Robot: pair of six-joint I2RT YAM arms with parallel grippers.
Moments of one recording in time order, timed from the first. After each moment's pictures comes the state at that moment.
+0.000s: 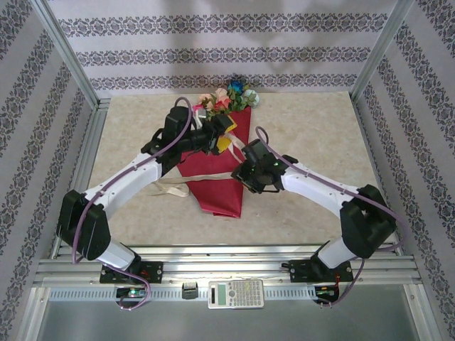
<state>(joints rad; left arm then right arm) -0.49 1.52 1.19 -0.02 0.51 -1.47 0.65 1.54 1.05 -0.51 -0.14 1.25</state>
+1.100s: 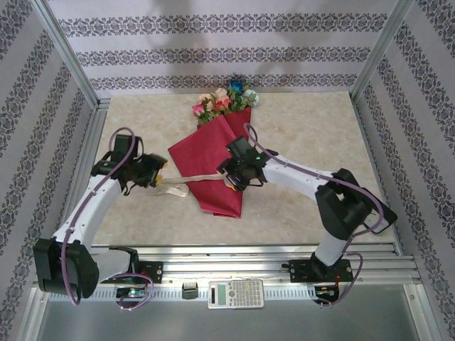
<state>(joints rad) -0.05 1.18 0.91 -0.73 0.33 -1.21 0.71 1.75 1.22 -0.49 -0.18 1.48</state>
